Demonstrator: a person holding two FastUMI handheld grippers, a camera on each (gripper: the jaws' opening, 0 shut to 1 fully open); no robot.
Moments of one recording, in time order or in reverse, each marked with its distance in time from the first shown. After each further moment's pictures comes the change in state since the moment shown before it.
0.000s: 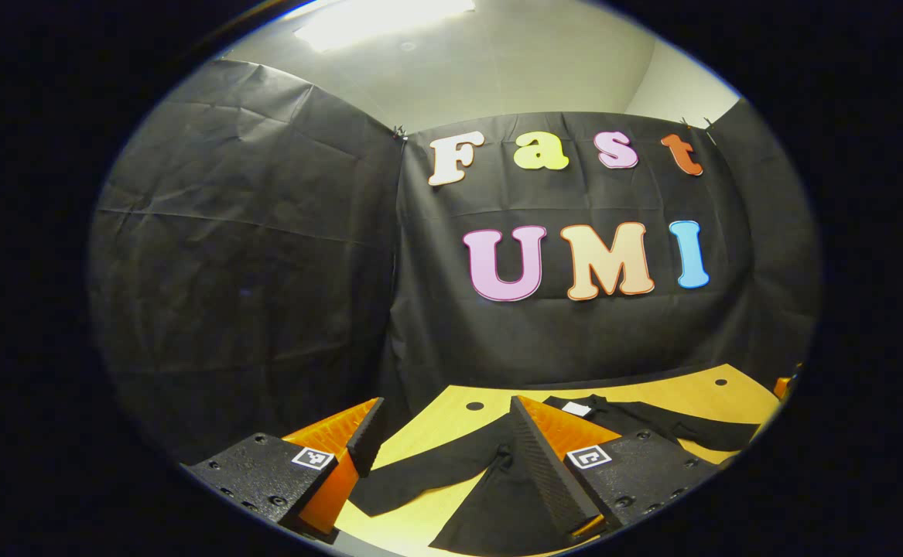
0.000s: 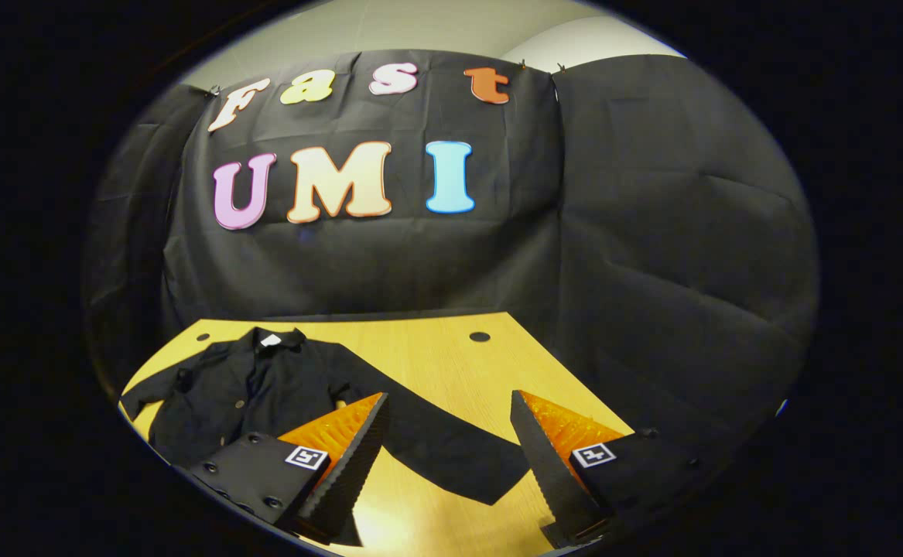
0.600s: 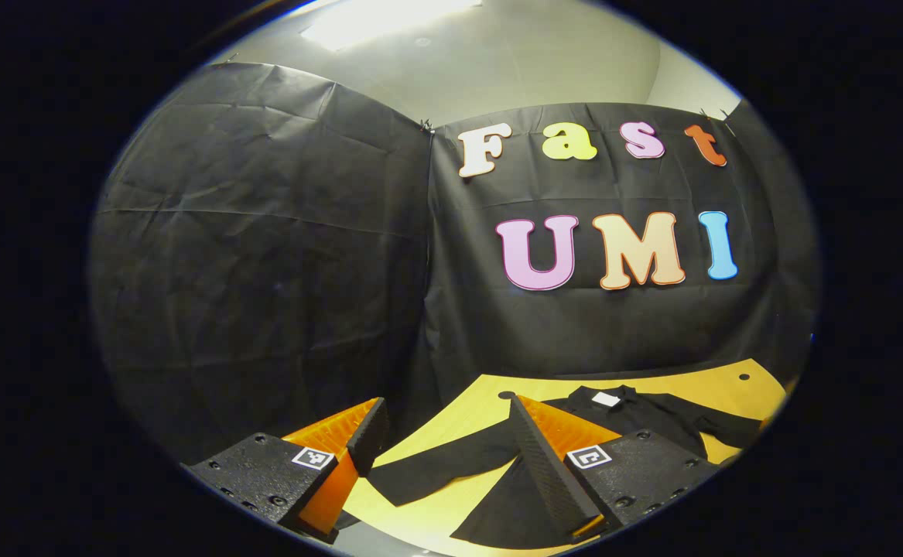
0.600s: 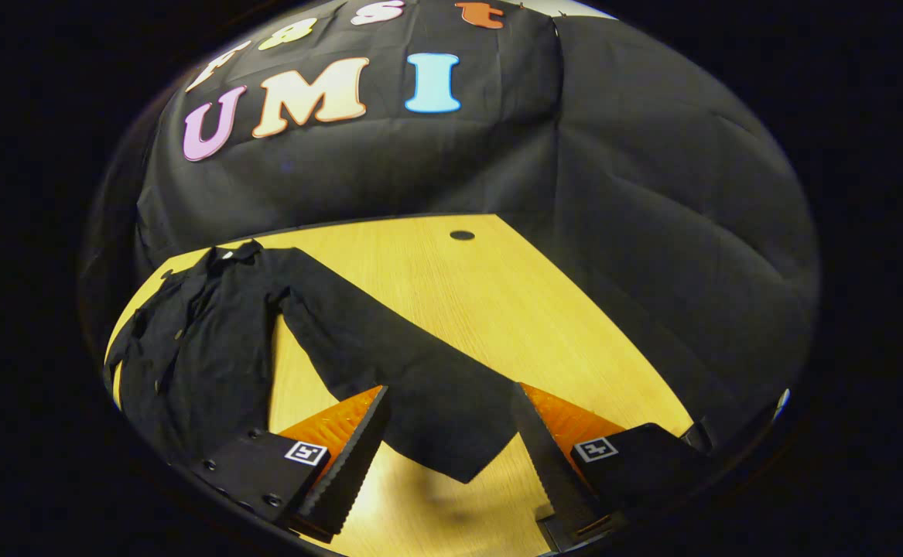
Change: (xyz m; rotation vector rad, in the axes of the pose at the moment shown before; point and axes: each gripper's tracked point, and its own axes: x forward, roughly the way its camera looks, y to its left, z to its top) left arm -0.016 0.030 -0.009 0.017 0.034 0.116; right arm 0.078 -0.035 -0.115 0.004 0.306 -0.037
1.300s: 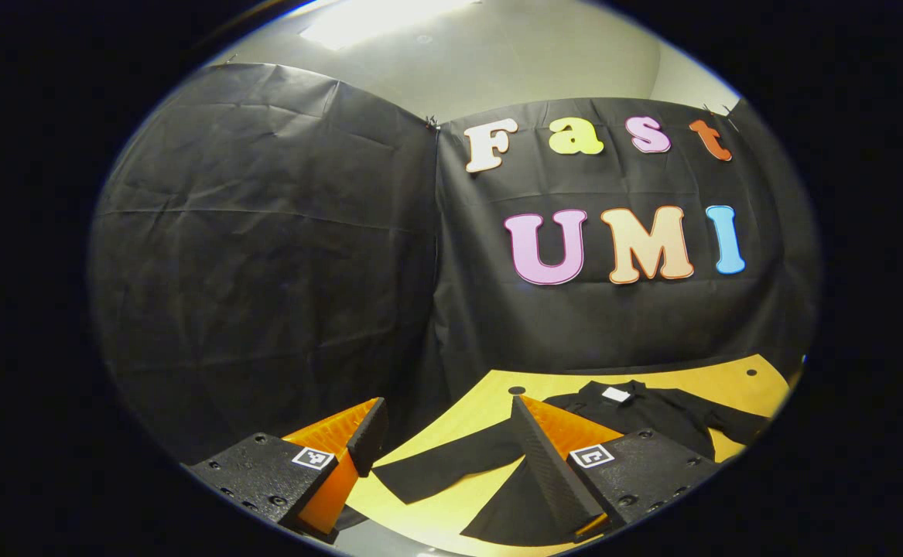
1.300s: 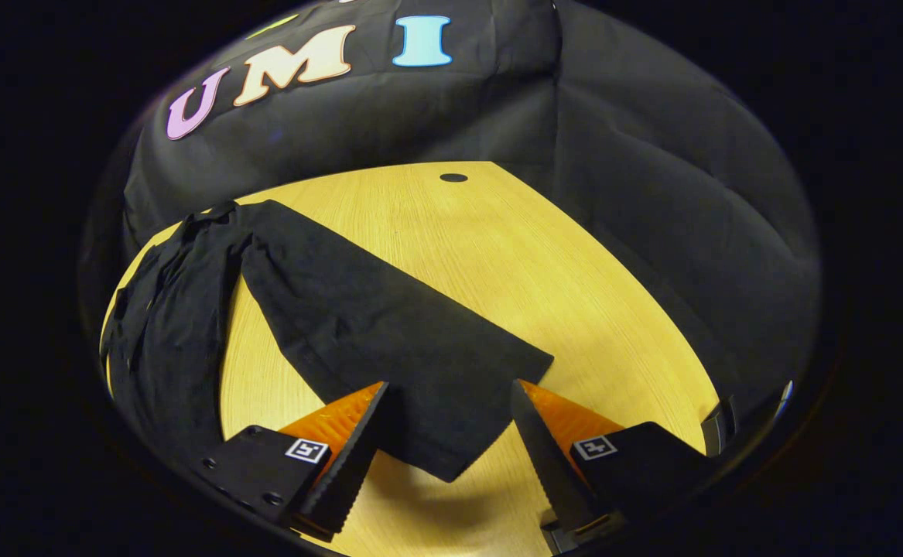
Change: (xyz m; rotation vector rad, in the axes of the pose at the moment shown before) left arm -0.001 0.009 -0.006 0.011 0.019 0.024; right arm 0.043 -0.012 -0.038 -0.005 0.145 -0.002
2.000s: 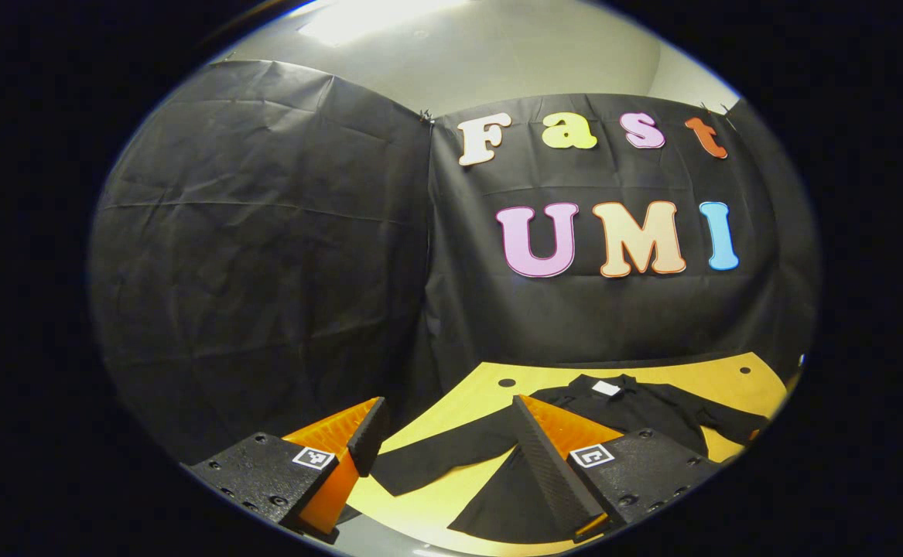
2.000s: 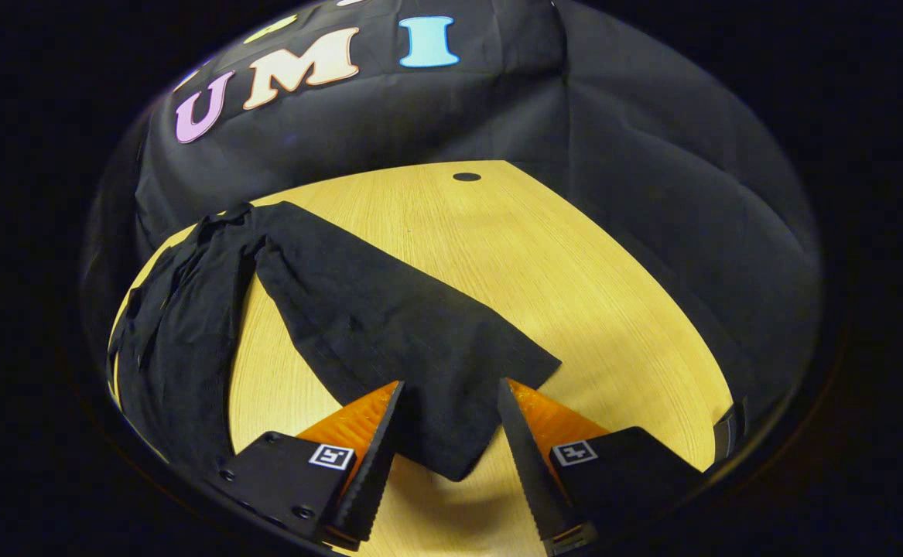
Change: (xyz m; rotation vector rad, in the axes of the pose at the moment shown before) left arm -0.006 -0.016 -0.011 -0.017 0.024 -0.018; right arm 0.006 0.006 -0.001 -0.023 -0.008 0.083
